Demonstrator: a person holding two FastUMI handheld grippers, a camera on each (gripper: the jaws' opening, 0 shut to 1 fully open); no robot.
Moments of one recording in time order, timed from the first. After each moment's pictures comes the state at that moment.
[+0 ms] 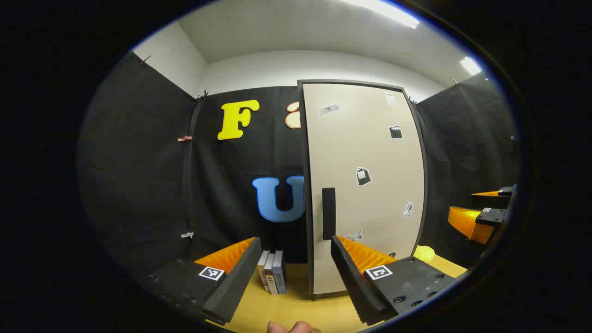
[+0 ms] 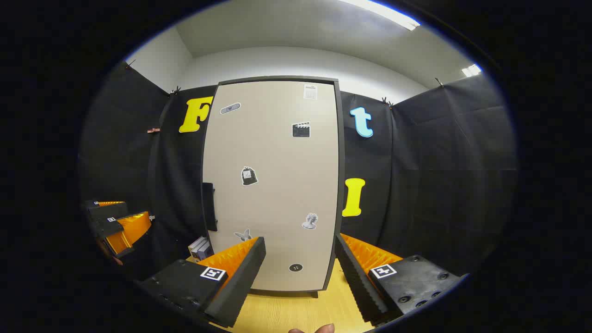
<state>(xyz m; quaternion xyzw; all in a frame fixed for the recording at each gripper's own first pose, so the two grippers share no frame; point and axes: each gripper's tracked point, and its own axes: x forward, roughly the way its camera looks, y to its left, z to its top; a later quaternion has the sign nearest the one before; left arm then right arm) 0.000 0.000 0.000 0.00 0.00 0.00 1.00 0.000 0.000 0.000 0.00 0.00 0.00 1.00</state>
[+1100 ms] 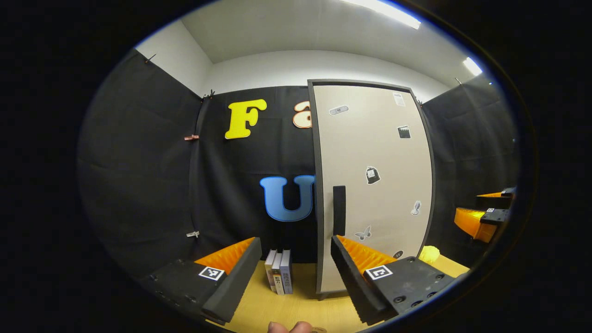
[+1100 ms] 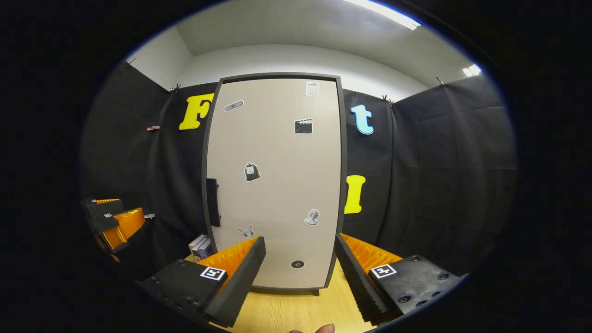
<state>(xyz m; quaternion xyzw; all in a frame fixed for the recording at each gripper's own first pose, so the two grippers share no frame) -0.002 0.022 -0.010 -0.01 0.00 0.02 1.00 0.004 0.007 -0.004 0.00 0.01 0.00 1.00</state>
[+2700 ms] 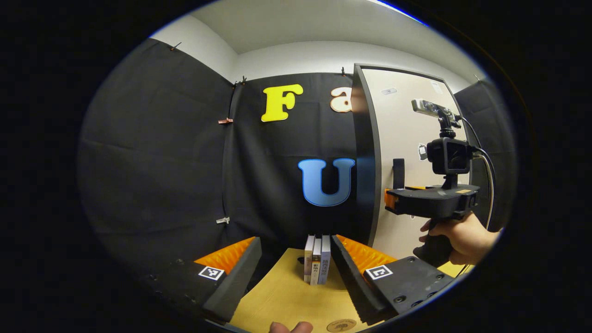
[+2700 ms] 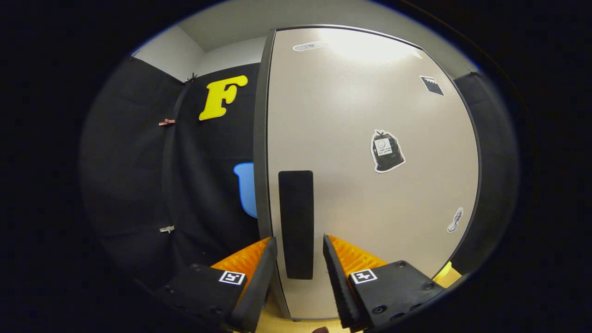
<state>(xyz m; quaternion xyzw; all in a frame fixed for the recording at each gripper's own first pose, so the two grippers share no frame) -0.011 0.134 -0.074 -0.02 0.04 0.10 0.99 0.203 0.227 -0.055 0.03 0.02 0.07 1.00</state>
